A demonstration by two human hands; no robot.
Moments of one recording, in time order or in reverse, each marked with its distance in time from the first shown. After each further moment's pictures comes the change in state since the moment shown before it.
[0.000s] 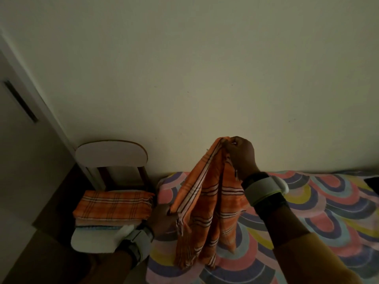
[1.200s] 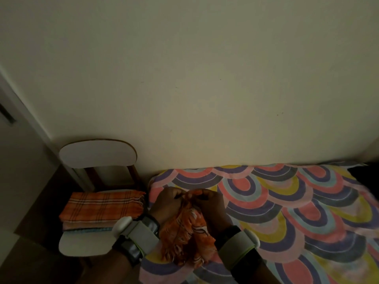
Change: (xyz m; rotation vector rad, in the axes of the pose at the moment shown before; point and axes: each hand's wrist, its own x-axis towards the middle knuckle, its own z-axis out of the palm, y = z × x) left_hand 0.015 0.061 0.012 -0.181 0.034 0.051; right_hand -0.128 0.071 0.042 0.375 -0.267 0.247
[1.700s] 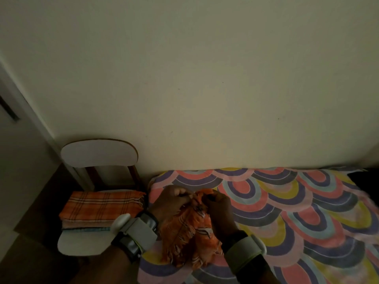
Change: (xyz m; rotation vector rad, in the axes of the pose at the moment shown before) left_hand 0.001 0.010 -0.004 -0.143 -0.082 0.026; right_hand -0.005 -0.006 -0.013 0.034 -0.003 0.000
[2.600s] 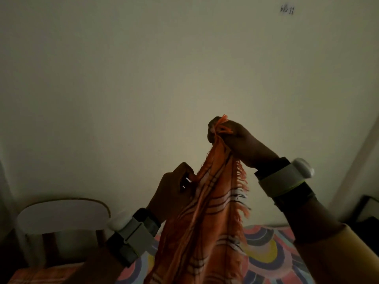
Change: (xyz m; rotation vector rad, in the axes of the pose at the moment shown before) left_hand -0.003 0.189 -0.018 0.131 0.242 0.935; right_hand 0.020 -0.334 -0.060 -0.469 -0.436 -0.782
